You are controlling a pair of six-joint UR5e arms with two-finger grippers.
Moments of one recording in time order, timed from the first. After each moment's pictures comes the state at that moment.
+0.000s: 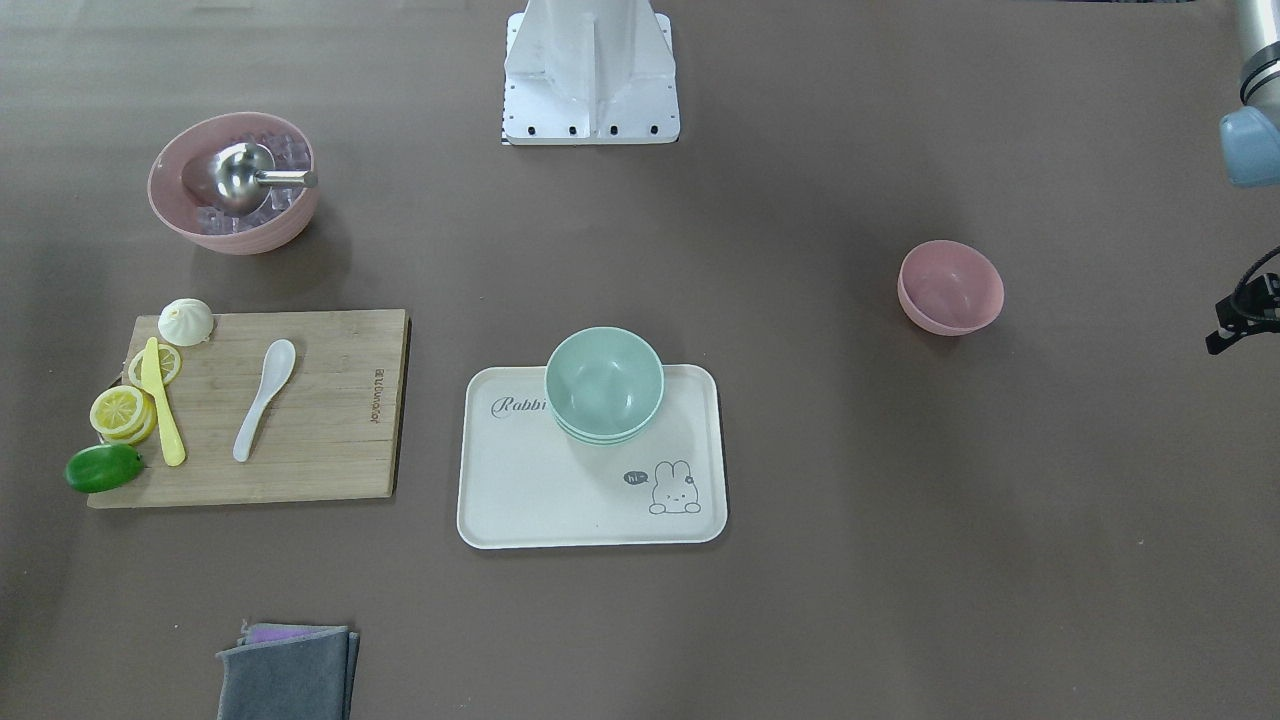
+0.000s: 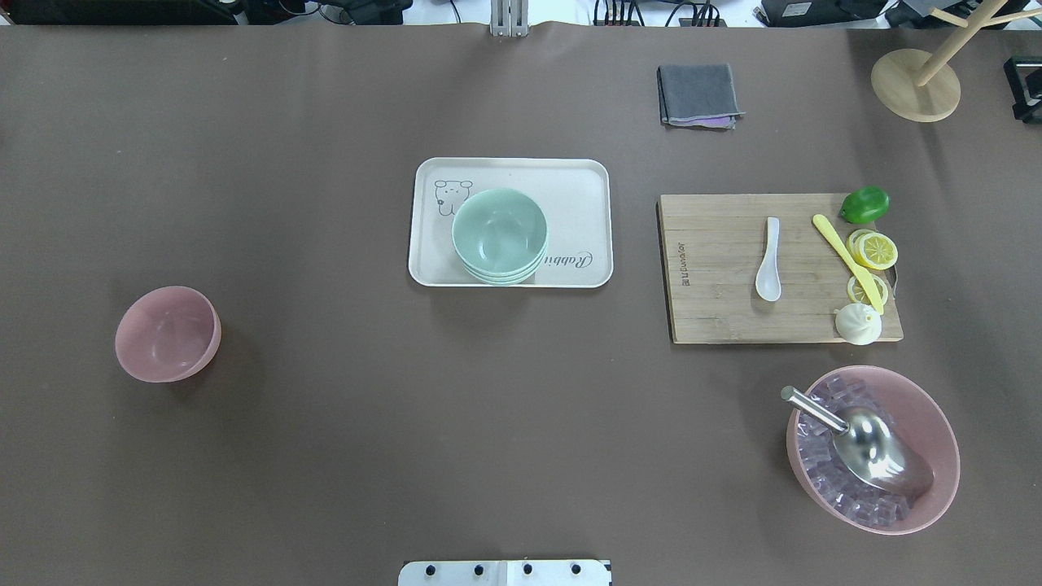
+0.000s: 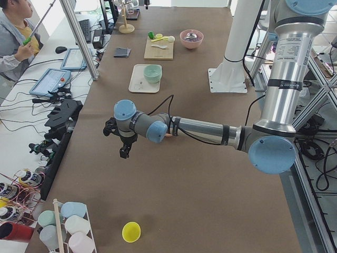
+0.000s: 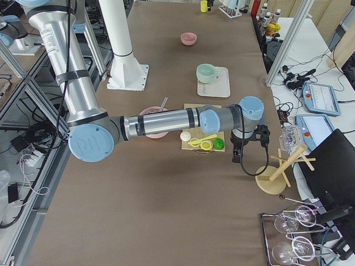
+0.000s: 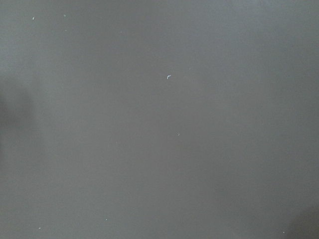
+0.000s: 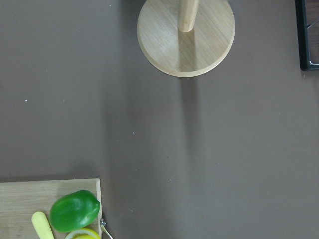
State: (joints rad) left arm -1.36 -1.70 -1.56 -1.84 -2.34 -0.14; right arm 1.45 -1.27 1.45 -1.54 2.36 0.29
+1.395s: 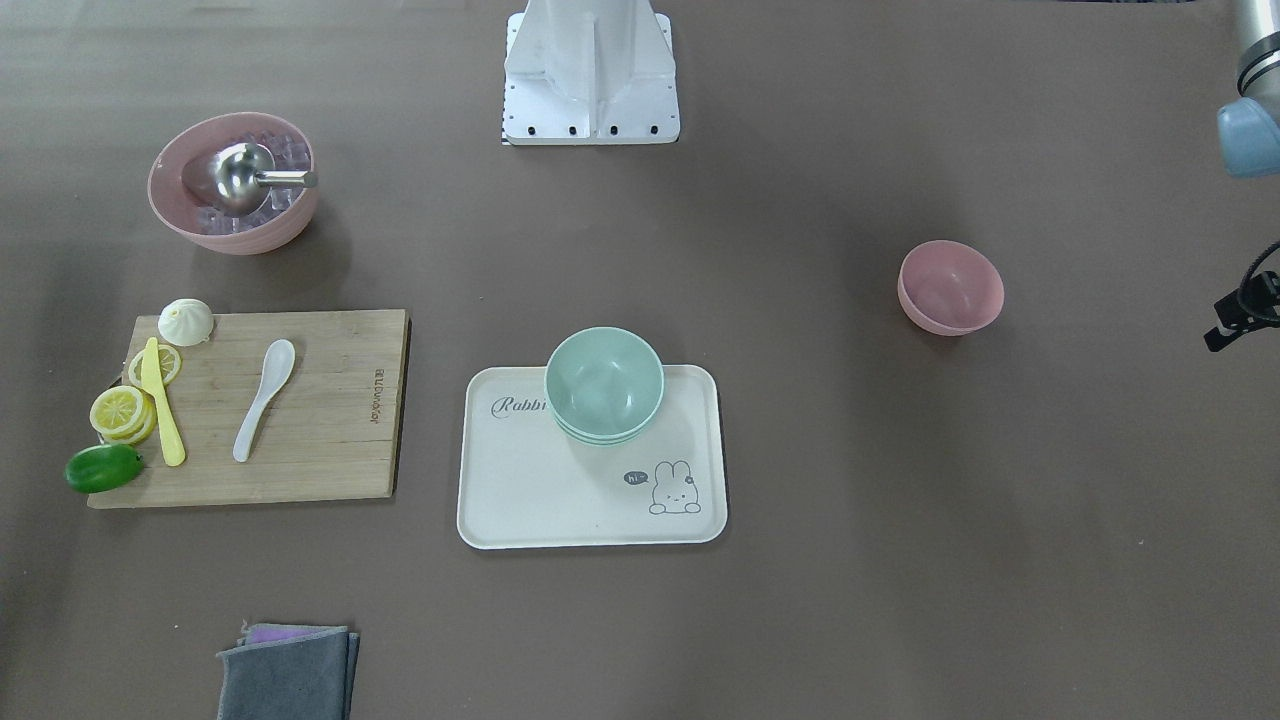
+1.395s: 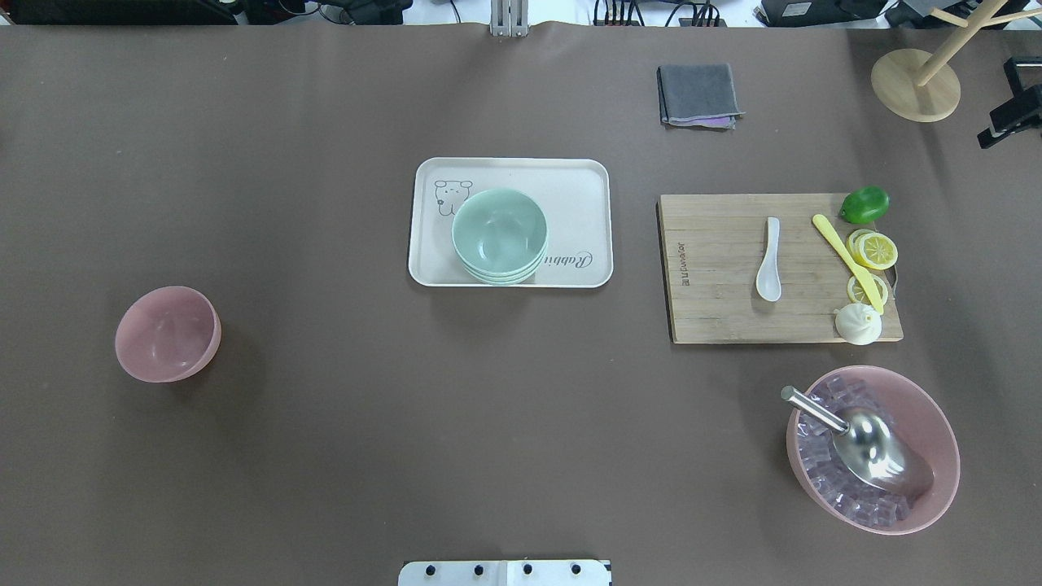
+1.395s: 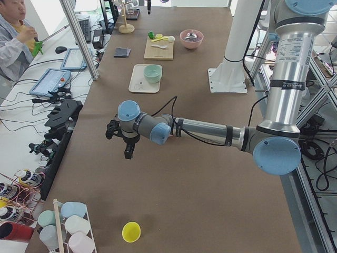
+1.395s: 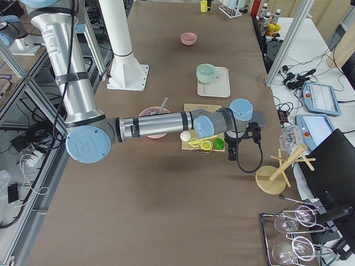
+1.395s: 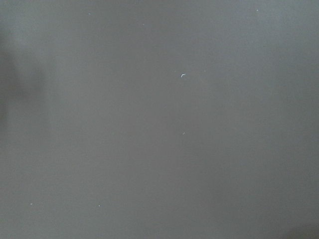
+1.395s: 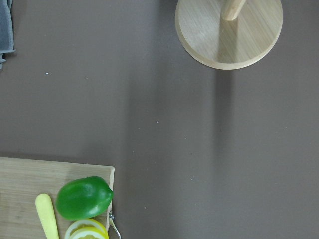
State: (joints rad) left arm -1.36 -1.67 -1.59 -1.87 -2.33 -0.32; right arm 1.38 -1.33 1.47 -1.39 2.36 0.29
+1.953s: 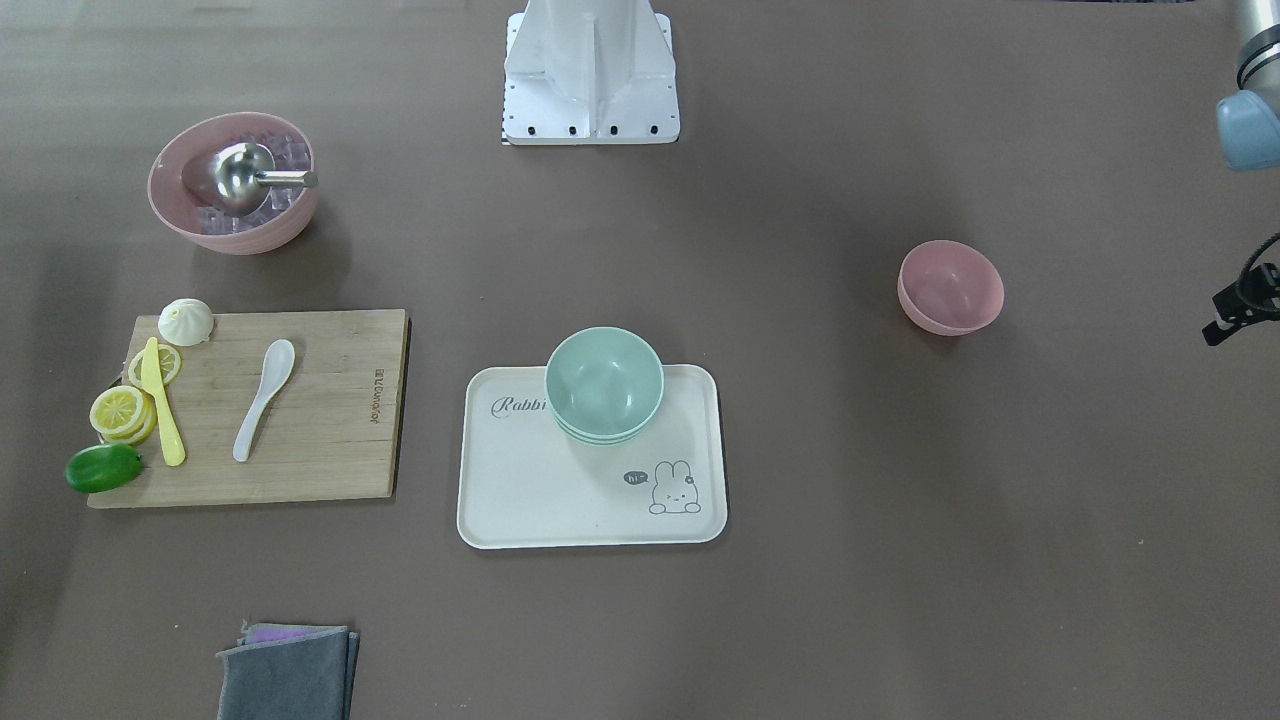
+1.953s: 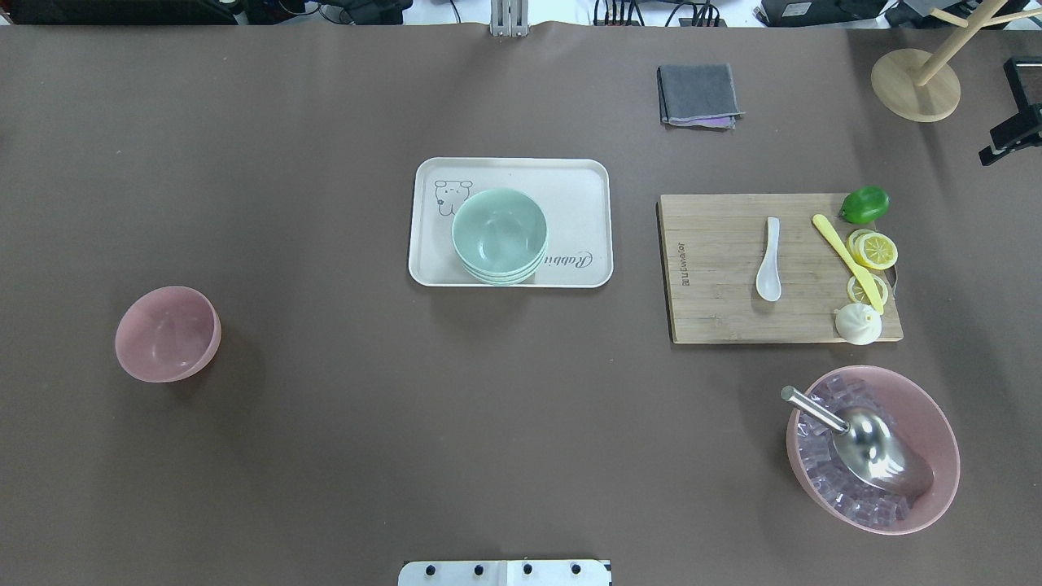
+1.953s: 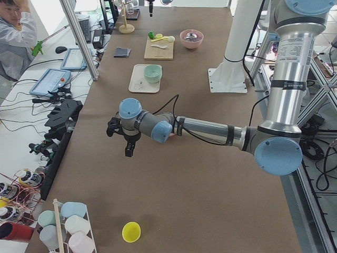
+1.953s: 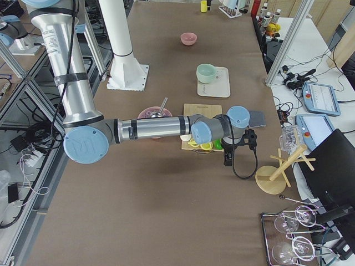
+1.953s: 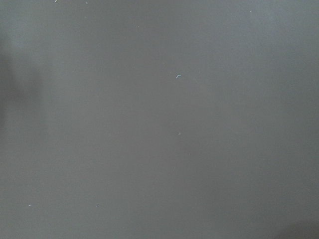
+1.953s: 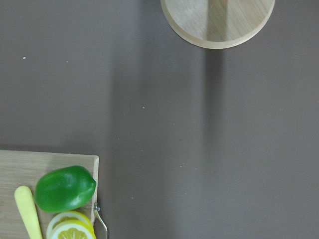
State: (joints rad) left arm -1.36 -1.65 -1.62 -1.87 -2.34 -0.31; right arm 1.36 -1.34 1.44 -1.38 2.36 0.30
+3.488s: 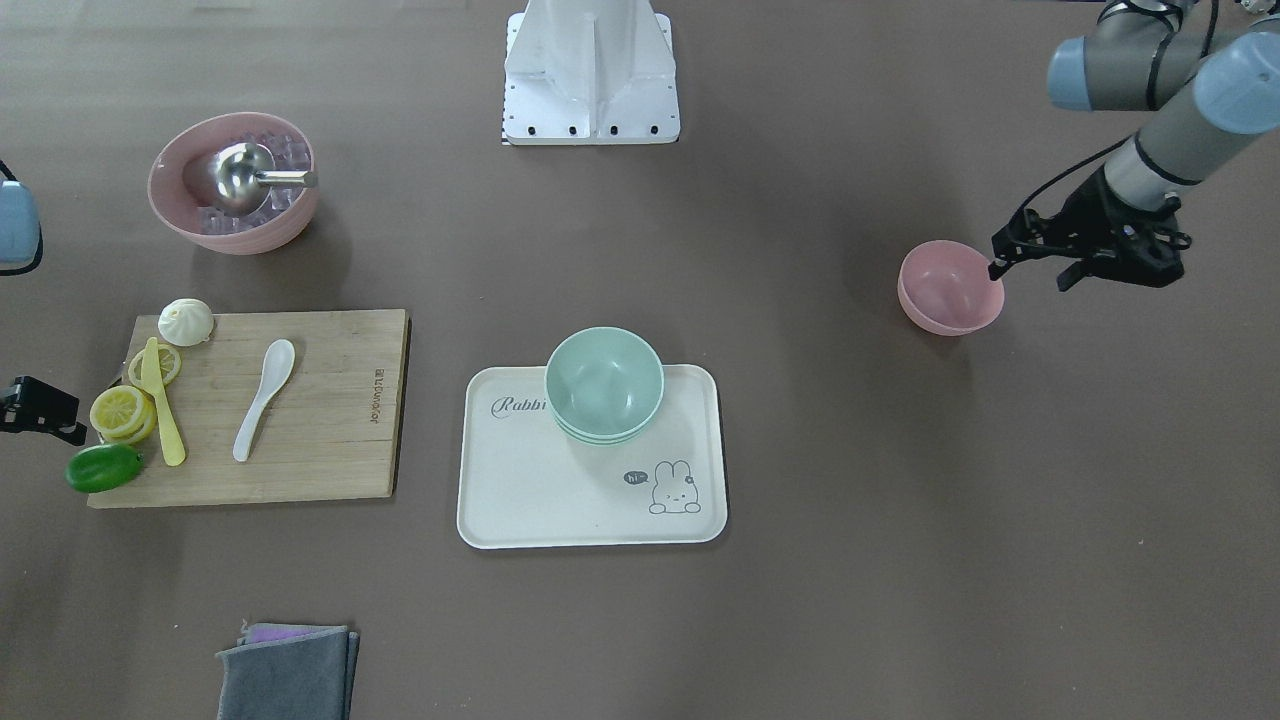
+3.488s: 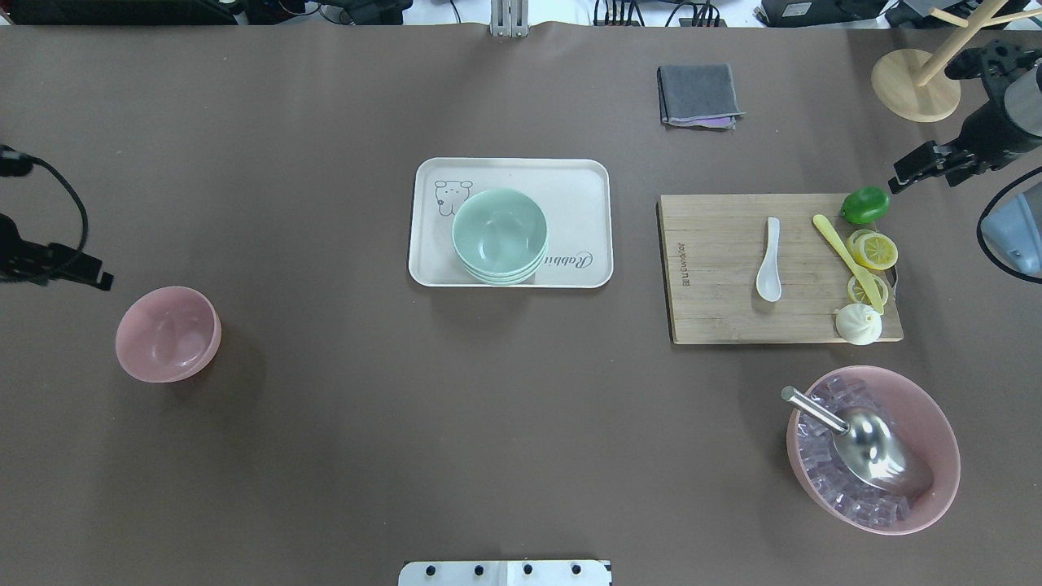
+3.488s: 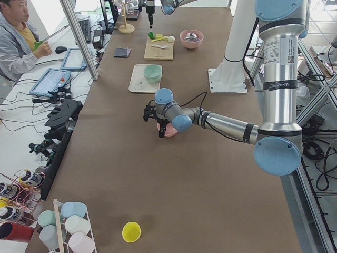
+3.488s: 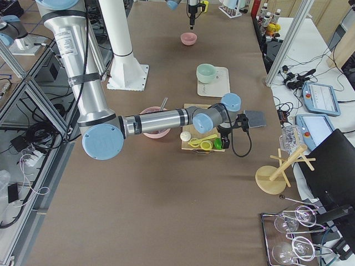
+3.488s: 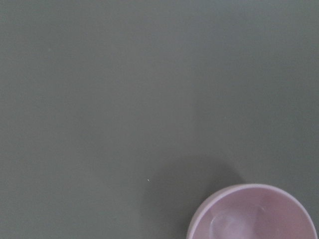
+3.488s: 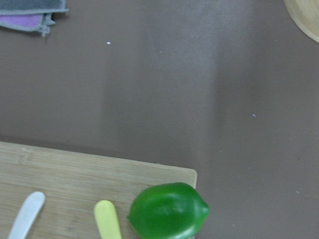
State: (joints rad) left arm -0.88 -1.49 -1.83 -2.11 -2.20 -0.81; right arm 1.17 -1.30 1.47 -1.25 2.29 0.50
